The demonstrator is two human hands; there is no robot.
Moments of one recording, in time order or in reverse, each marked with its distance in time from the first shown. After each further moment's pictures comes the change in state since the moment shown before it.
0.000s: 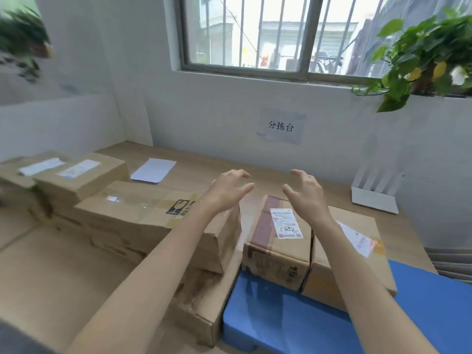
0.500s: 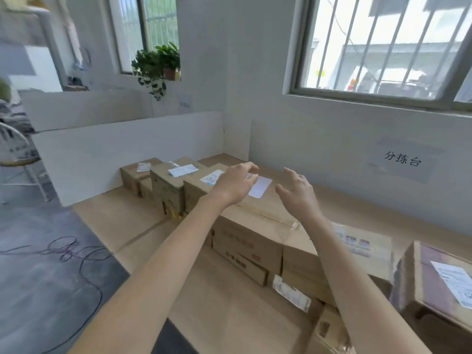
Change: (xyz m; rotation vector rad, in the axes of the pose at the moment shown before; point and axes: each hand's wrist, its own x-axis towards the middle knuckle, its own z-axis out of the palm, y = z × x) left_hand -0.114 -0.249 -0.250 0.026 0.269 -0.188; right_hand -0.046 -0.322 0.239 0.171 -0.233 -0.245
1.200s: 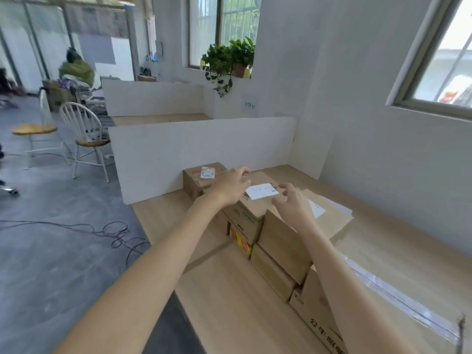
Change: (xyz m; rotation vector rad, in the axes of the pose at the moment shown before) left_hand 0.109 -0.302 -0.148 0.060 0.103 -0.241; right_hand 0.164 -0.144 0.288 -0.037 -0.258 -0.087
